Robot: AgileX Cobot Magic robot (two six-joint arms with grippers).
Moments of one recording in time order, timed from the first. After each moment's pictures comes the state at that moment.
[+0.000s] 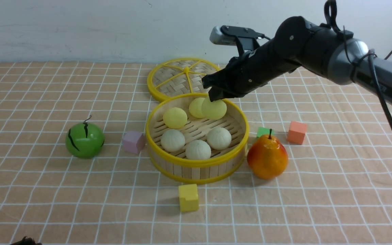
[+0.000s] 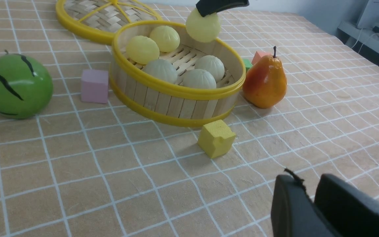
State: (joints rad) right arm 0.36 2.22 -2.00 0.54 0.73 -0.28; left arm -0.61 0.17 -0.24 0.02 0.35 -0.29
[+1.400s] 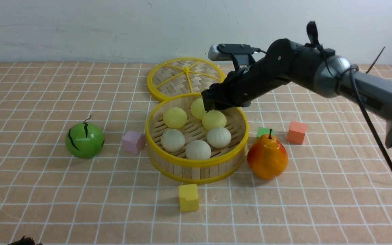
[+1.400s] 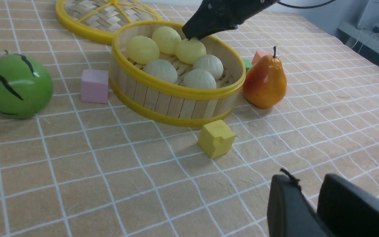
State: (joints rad) right arm 0.36 2.26 -2.00 0.48 0.67 -0.28; left arm -0.61 0.17 -0.24 0.02 0.35 -0.29
